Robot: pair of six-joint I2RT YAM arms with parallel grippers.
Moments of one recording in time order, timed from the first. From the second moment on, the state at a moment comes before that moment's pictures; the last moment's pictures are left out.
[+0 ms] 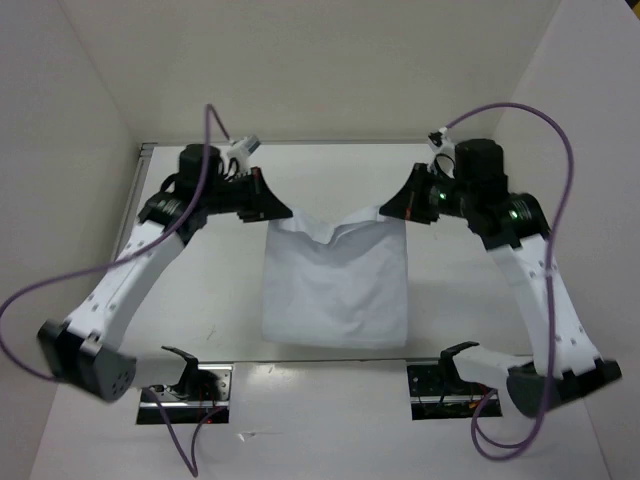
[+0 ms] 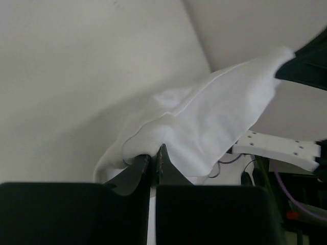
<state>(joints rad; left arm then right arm) -0.35 1.14 1.29 -0.56 0.63 -0.56 0.31 1.08 1.52 -0.97 -0.43 0.55</state>
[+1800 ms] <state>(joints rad) -0.41 1.17 0.84 -0.61 0.58 -0.77 0.27 1.05 0.94 -1.08 -0.48 0.66</state>
